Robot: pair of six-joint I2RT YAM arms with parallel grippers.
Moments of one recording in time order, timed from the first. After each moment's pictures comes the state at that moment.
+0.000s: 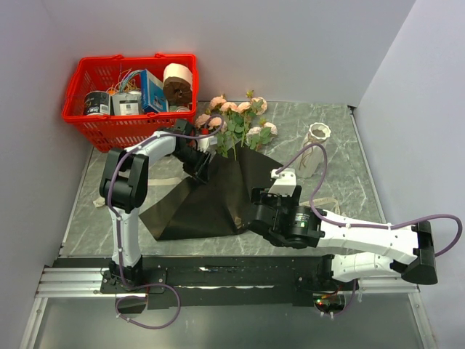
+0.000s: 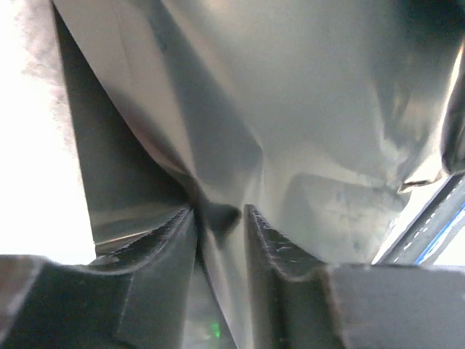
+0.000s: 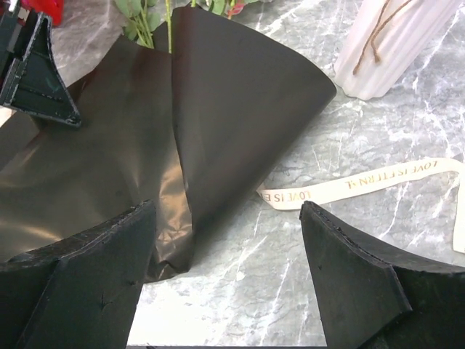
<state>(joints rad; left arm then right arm) -0.32 2.08 1.54 -0.77 0.61 0.23 1.29 1.12 0.99 -0.89 1.10 1.00</state>
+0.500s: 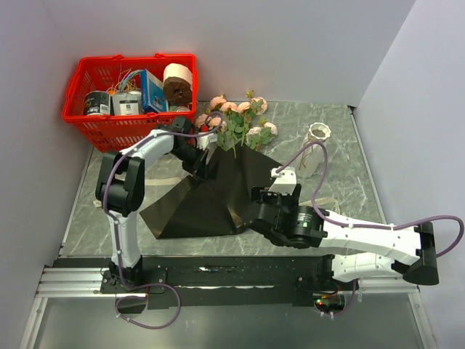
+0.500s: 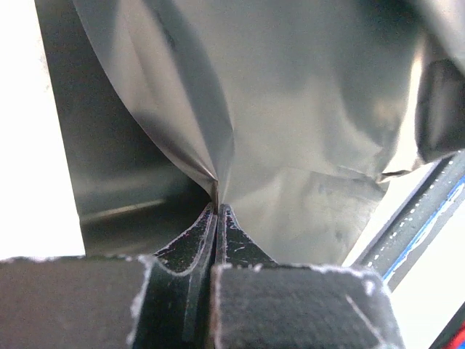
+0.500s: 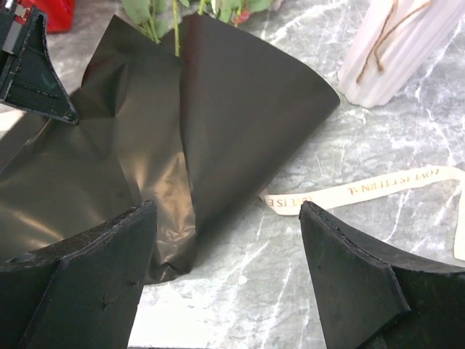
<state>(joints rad) -0.32 2.03 1.54 -0.81 0.62 0.25 1.29 1.11 1.00 -0.85 1.10 0.96</state>
